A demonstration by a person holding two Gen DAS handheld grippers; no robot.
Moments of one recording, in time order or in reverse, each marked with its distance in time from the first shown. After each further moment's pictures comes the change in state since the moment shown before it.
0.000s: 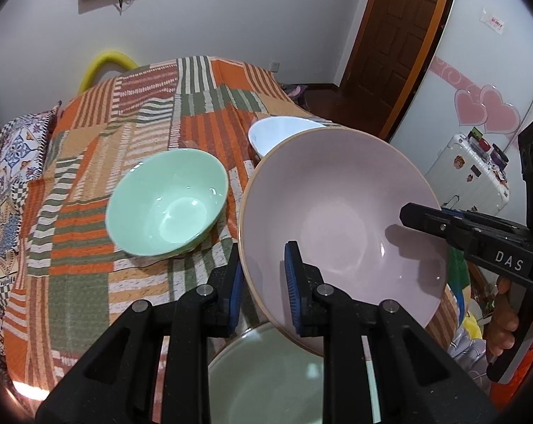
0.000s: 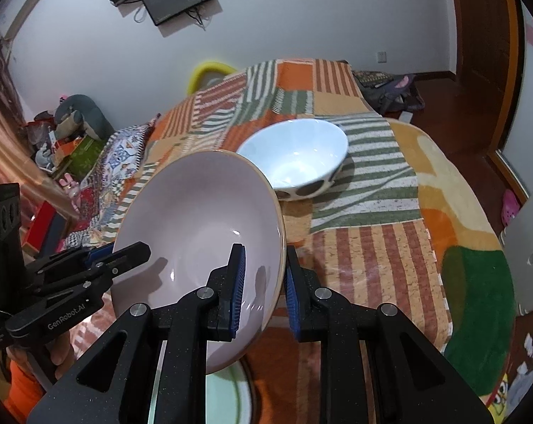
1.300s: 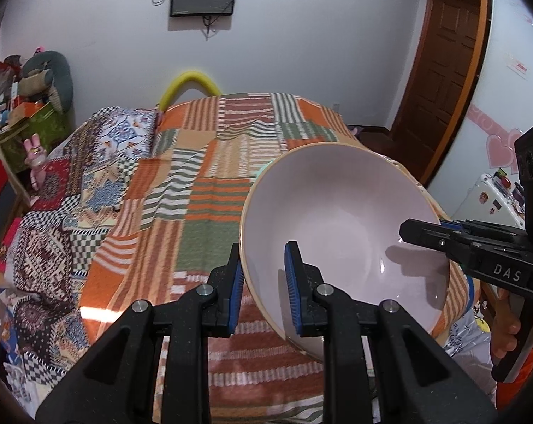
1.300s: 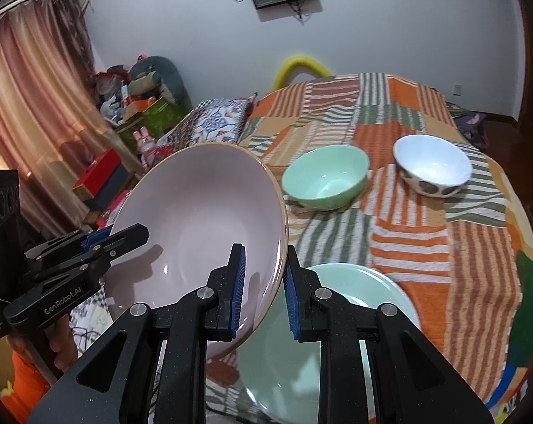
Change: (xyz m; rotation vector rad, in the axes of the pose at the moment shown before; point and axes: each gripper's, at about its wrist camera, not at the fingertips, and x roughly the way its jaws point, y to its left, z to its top) left arm -0.170 0.082 -0.105 -0.143 -0.153 0.201; right arm -0.009 0.144 -0.044 -0.222 0.014 0.178
